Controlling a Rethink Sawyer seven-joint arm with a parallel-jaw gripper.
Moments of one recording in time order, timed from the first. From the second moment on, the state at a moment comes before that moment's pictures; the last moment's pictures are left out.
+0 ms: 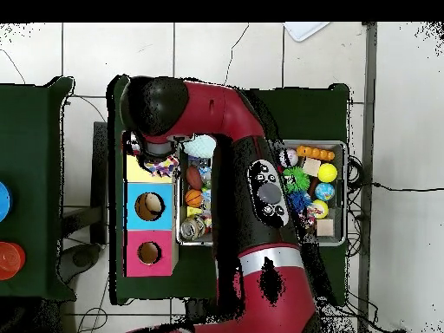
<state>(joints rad) -0.18 -0.52 0.28 1.15 0.04 1.25 1.61</state>
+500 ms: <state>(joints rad) -0.13 -0.47 0.24 1.15 0.01 1.09 1.61</state>
